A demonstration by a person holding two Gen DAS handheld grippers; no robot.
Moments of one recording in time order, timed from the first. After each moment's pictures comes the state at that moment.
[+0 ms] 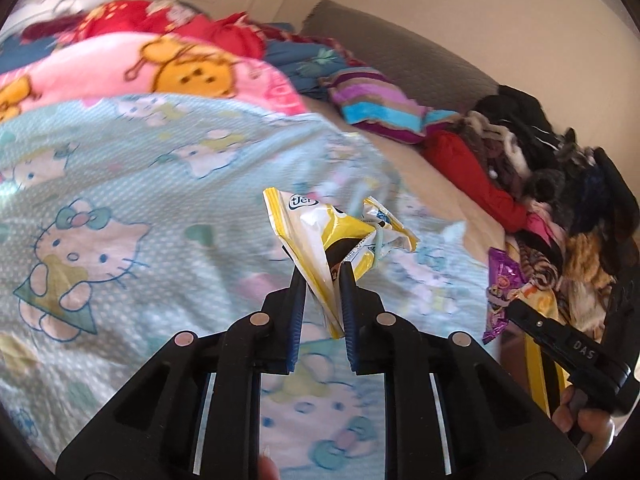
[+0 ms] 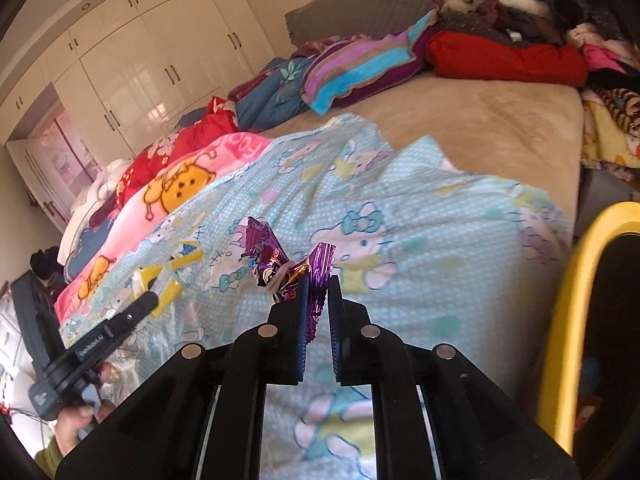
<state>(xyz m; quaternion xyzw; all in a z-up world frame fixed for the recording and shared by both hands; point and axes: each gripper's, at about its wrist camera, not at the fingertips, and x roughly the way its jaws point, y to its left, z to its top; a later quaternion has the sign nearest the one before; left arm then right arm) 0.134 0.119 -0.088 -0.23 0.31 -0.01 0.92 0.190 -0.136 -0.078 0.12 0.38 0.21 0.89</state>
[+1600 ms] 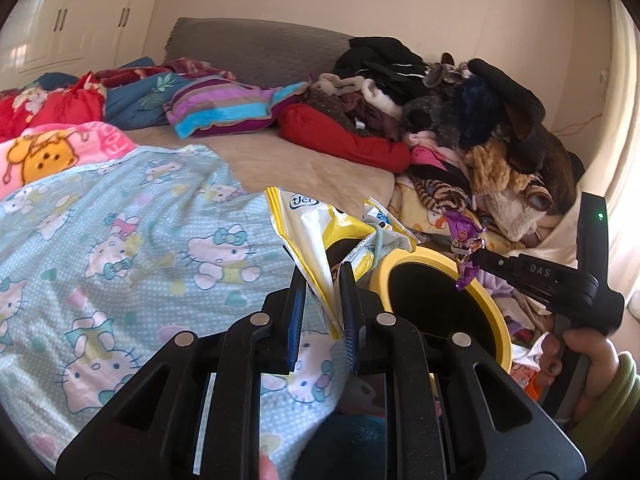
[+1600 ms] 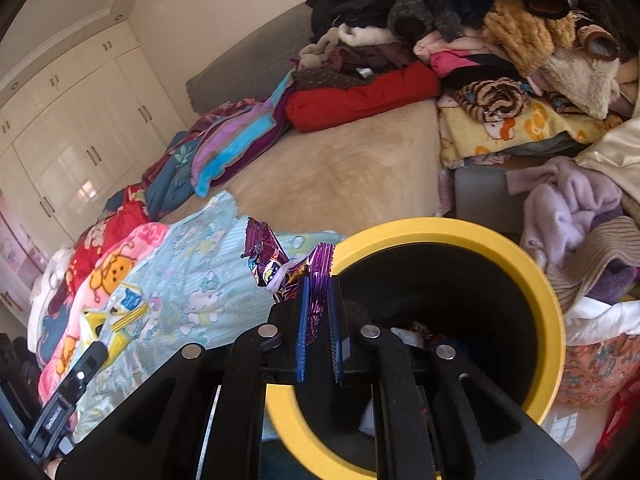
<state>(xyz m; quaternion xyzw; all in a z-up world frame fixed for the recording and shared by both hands) 0.094 -0.064 -0.021 -0.10 0.28 -0.18 0.94 0.118 -0.337 -0.029 0.20 0.34 0.04 0.92</state>
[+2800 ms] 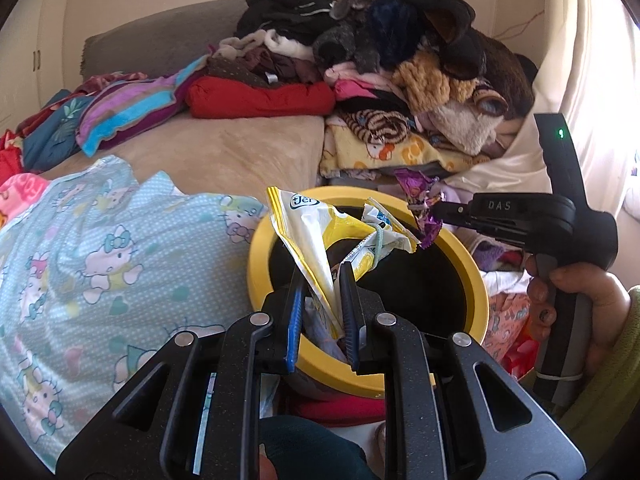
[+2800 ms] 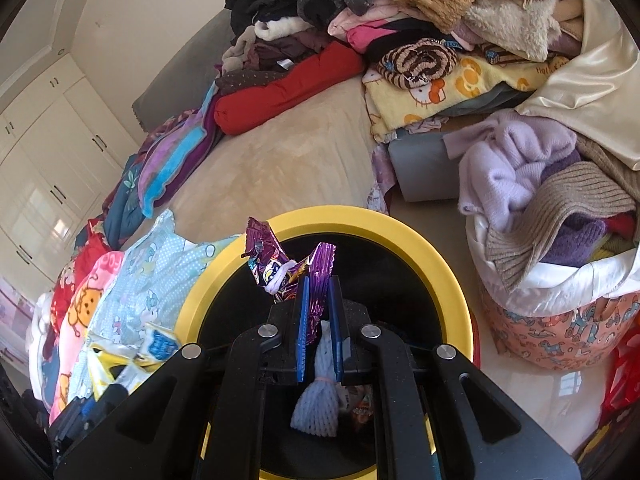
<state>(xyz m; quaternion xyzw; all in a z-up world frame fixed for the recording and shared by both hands) 0.098 -0.199 -0.048 0.03 0.32 -0.28 0.91 0.108 -0.432 -0.072 0.26 0.36 -0.04 0.89</state>
